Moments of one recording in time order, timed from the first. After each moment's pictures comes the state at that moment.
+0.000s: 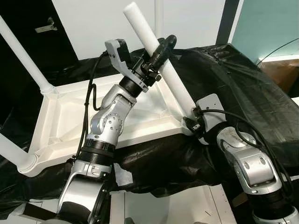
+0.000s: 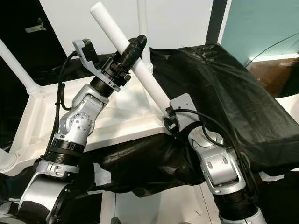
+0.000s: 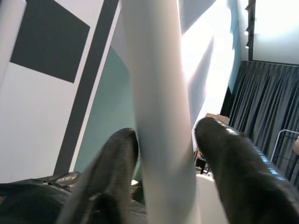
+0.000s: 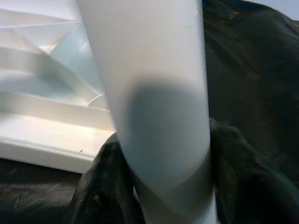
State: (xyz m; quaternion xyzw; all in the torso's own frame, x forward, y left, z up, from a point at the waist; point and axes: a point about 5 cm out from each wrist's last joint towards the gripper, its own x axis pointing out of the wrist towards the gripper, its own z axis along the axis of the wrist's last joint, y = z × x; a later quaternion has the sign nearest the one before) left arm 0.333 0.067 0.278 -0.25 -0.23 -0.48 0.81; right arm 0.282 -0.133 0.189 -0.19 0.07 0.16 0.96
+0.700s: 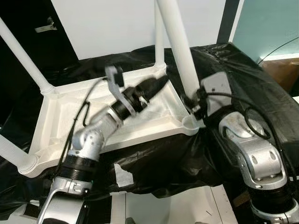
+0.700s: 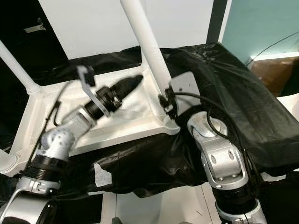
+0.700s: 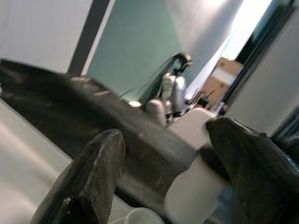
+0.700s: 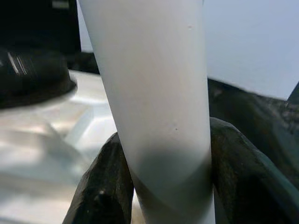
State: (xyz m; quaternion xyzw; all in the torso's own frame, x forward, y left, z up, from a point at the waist) left arm 0.324 0.090 0.211 -0.25 -0.04 -0.49 0.83; right arm 0.274 -0.120 0.247 -0.18 -0.07 0.16 0.97
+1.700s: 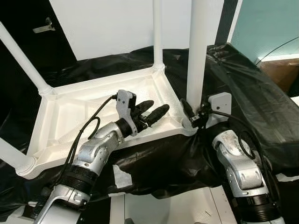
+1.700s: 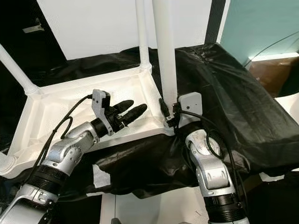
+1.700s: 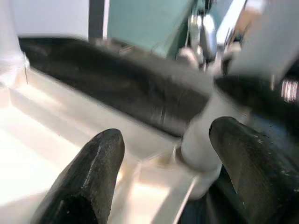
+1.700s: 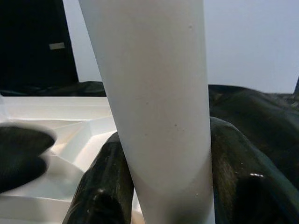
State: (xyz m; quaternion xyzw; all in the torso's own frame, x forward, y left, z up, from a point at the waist) left arm 0.313 0.087 0.159 -0.09 0.01 -0.48 0.87; right arm 0.290 -0.131 0.186 -0.10 -0.14 0.15 0.97
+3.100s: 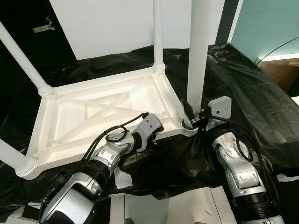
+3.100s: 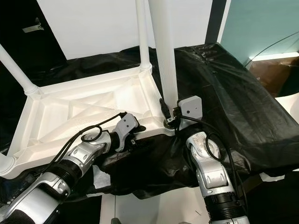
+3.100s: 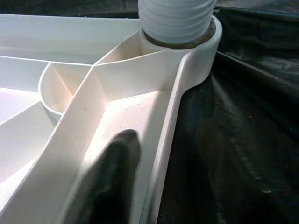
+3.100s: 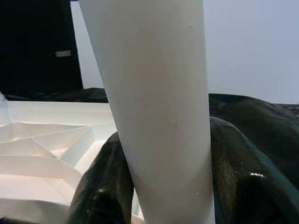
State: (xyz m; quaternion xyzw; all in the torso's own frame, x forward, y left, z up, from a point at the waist) left arm 0.325 0.062 0.106 0.14 0.10 -0.54 0.82; right arm 0.289 -0.130 0.178 -0.09 -0.16 0.16 0.97
